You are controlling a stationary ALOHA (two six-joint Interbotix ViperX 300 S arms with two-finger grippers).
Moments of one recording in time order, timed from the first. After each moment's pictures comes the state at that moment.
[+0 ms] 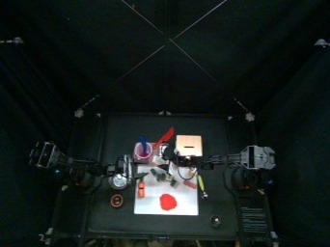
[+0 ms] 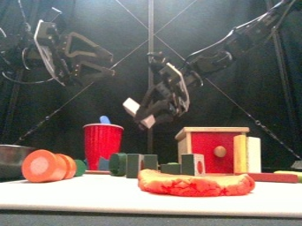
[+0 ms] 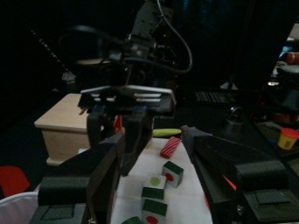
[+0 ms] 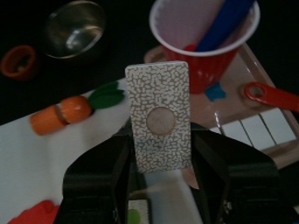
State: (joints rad) left arm -0.08 -0.29 1.17 -0.24 -0.97 0.12; right arm -0.18 0.10 0.54 -0.33 -0.05 0.56
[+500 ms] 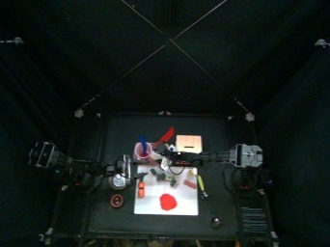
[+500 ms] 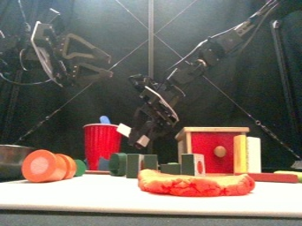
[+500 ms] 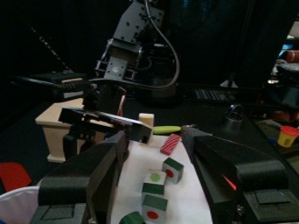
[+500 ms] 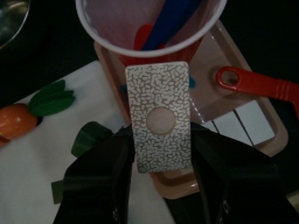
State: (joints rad) left arm -0.09 -0.29 1.18 -0.24 -0.97 0.12; right arm -0.21 0.23 0.36 -0.30 0.19 0.55
